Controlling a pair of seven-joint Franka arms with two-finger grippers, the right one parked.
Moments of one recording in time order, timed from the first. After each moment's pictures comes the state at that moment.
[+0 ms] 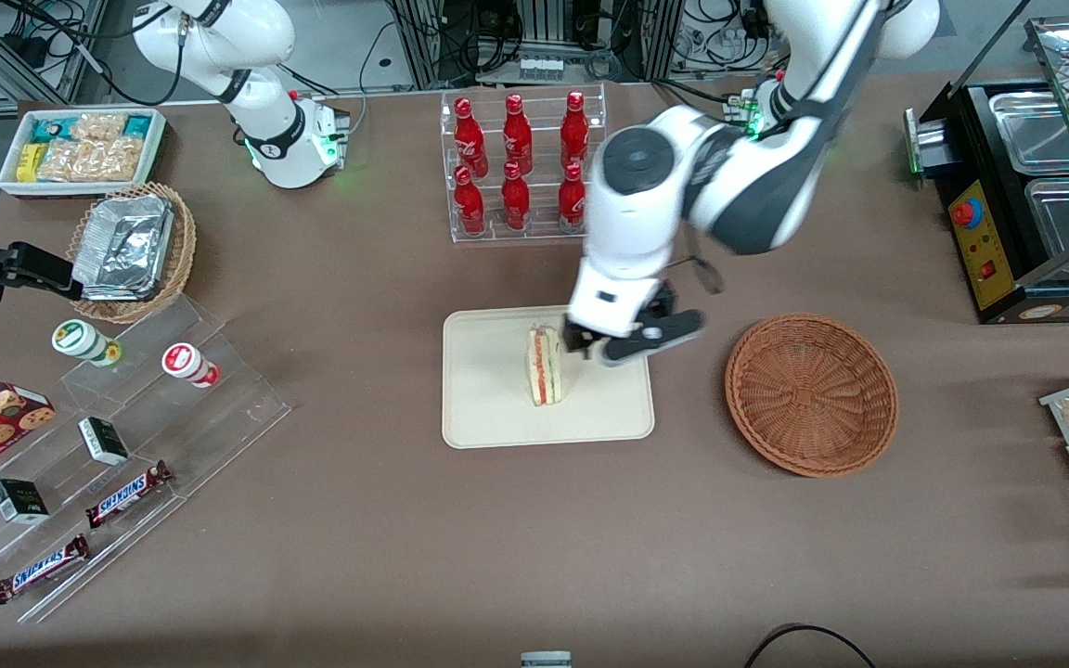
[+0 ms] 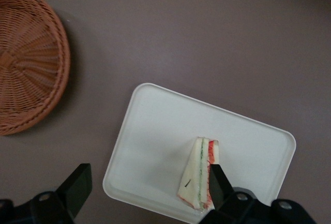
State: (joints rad) arm -0.50 0.32 -0.14 -1.56 0.13 1.95 -1.09
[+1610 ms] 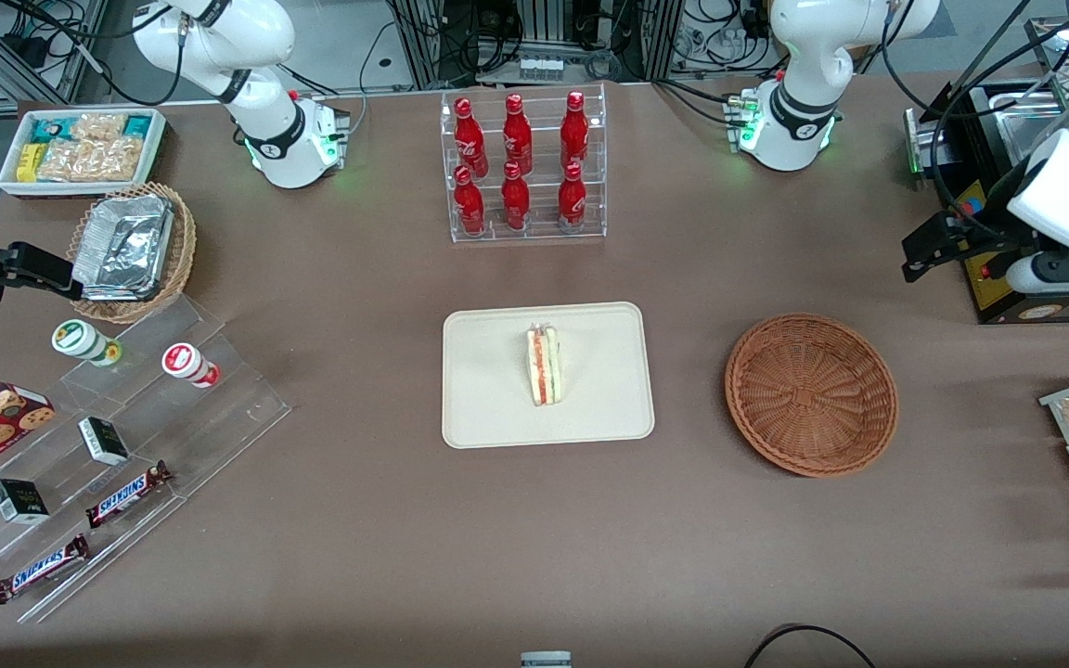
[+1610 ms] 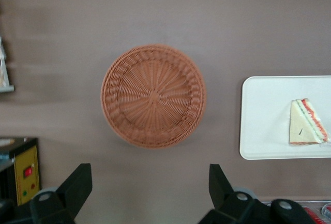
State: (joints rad) arm 0.01 0.03 -0.14 -1.51 -0.02 1.57 -0.14
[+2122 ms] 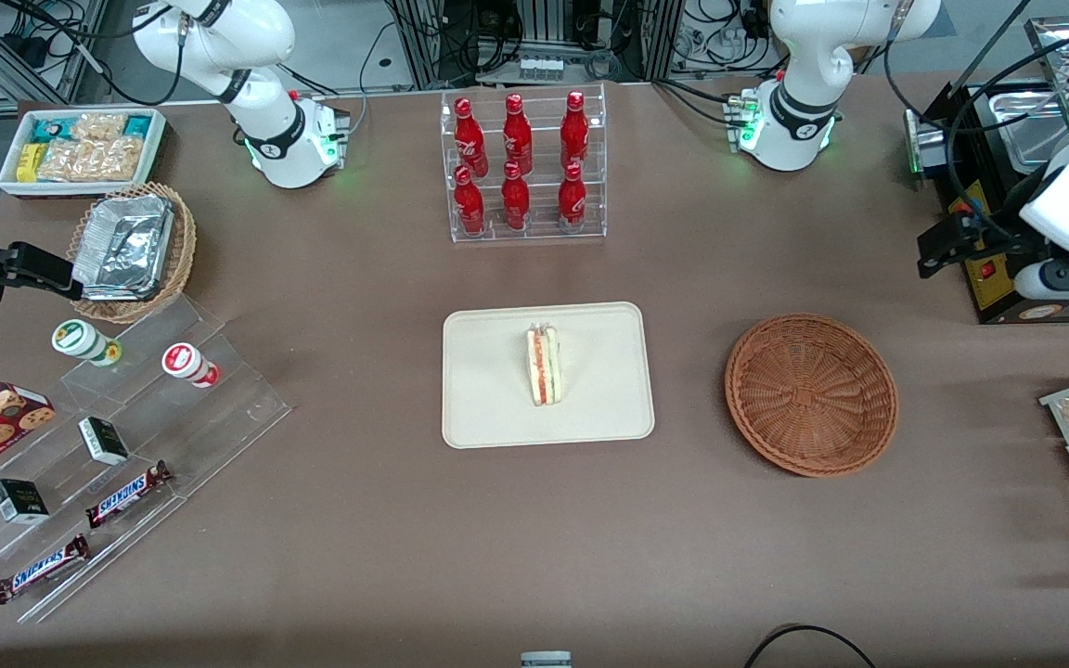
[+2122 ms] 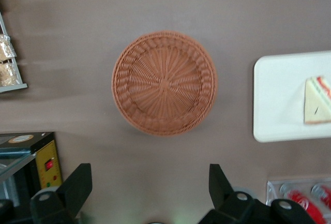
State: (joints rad) arm -0.05 0.04 -0.04 -1.47 0.00 1.45 -0.04
